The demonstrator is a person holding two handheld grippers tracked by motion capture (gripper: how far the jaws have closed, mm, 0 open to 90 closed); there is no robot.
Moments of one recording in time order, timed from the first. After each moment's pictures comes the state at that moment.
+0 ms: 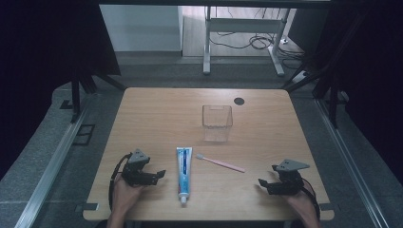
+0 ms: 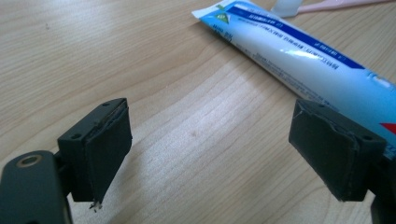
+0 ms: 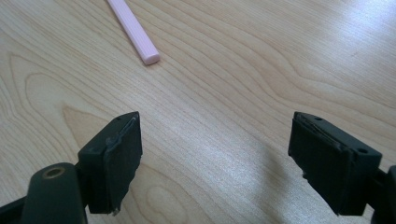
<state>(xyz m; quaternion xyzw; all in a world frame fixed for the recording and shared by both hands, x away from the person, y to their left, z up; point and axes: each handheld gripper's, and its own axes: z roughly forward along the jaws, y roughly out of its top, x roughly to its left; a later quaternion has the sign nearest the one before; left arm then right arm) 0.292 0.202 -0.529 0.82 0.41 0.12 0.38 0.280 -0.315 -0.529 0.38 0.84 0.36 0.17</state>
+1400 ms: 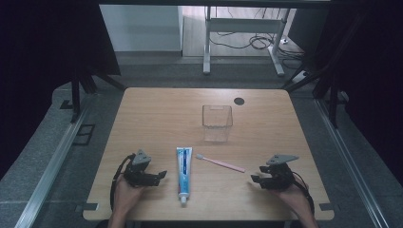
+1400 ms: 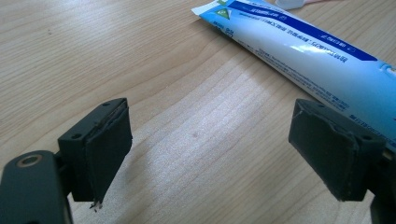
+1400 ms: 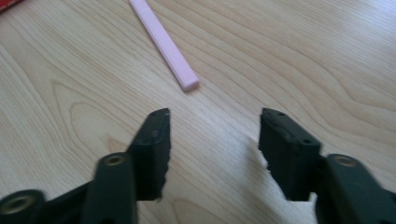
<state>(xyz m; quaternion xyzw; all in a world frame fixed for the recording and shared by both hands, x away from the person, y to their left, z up) 0.290 0.195 -0.530 0.83 0.40 0.14 0.37 0.291 -0.284 -0.515 0.39 0.85 0.34 0.11</state>
